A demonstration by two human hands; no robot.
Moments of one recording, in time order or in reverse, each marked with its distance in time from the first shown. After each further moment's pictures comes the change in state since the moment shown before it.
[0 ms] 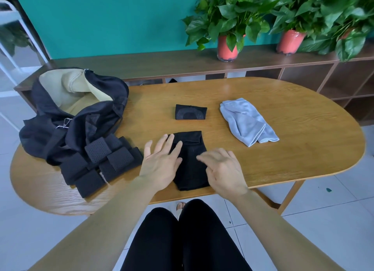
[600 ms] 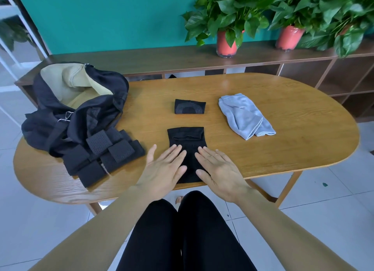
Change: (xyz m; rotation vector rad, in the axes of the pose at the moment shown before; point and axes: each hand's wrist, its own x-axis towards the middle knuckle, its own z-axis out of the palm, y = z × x) left_hand -0.037 0.005 0.014 -0.090 0.088 0.196; right_hand -0.023 0.002 0.000 -0.055 -0.322 -0.054
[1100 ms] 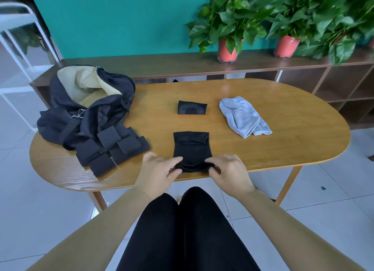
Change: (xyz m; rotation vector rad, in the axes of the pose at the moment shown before) left_hand -0.037 0.007 -0.008 -0.223 0.335 -0.062; right_hand -0.027 -0.007 0.000 0.158 0.375 0.096
